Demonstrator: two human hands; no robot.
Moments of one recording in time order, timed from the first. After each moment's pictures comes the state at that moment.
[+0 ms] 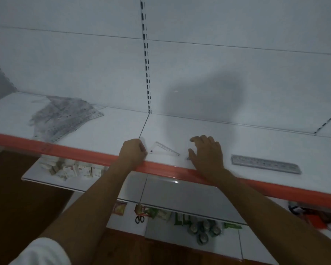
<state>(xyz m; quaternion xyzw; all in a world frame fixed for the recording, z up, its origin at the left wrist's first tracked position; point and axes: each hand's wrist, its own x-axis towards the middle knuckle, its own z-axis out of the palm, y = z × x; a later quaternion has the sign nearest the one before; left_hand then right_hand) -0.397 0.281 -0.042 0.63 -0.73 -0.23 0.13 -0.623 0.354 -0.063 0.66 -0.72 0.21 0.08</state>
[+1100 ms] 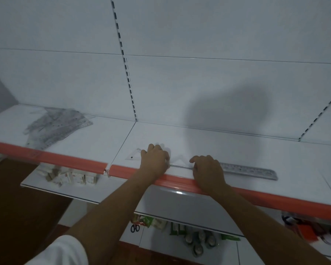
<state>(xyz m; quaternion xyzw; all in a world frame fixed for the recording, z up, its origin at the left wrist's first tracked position) -0.530 0.329 -0.042 0.55 -0.83 -0.06 0.04 -0.701 0.399 -0.071 0.66 -0.73 0.18 -0.01</state>
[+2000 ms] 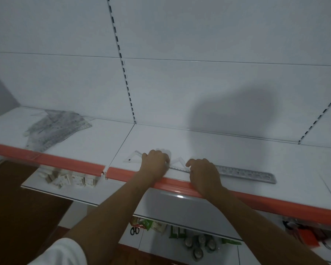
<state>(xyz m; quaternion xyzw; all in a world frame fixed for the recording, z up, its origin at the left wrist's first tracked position) -0.540 0.322 -0.047 0.55 -0.83 -0.07 0.01 -0.701 0.397 -0.069 0.67 -0.72 0.16 -0.04</state>
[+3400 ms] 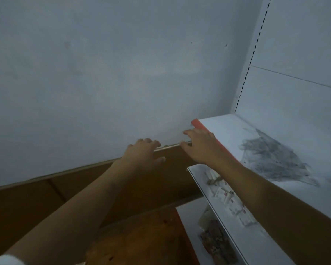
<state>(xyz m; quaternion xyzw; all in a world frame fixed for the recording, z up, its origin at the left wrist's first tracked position) 0.087 0.434 0.051 0.86 -0.50 -0.04 0.06 -0.045 0.269 0.047 0.95 -0.28 0.14 -0.07</state>
